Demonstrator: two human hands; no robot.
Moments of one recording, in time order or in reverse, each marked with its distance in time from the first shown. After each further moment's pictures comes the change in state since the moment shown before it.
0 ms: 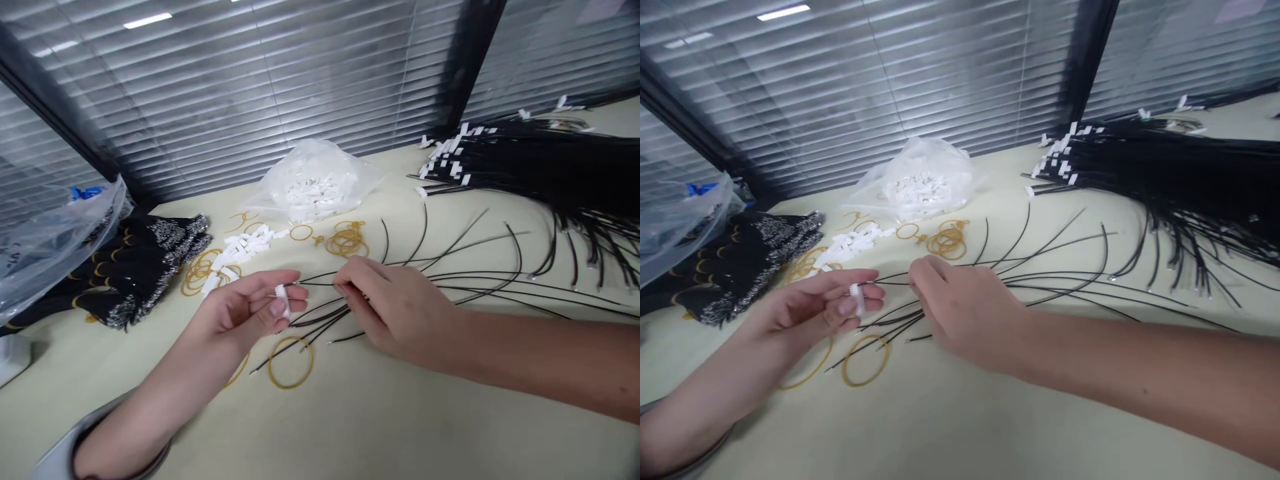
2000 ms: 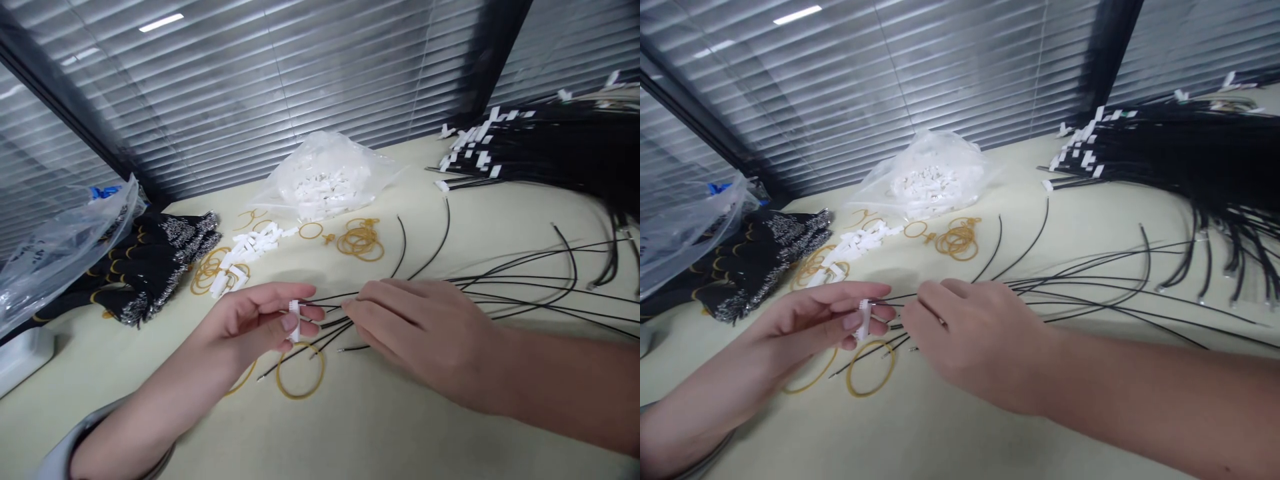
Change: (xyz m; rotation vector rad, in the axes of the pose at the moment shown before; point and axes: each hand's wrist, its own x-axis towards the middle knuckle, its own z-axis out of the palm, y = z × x) left_hand -0.002 0.006 0.002 0.049 -0.033 -0.083; right_hand -0.002 -0.005 -0.008 -0.180 0.118 -0.306
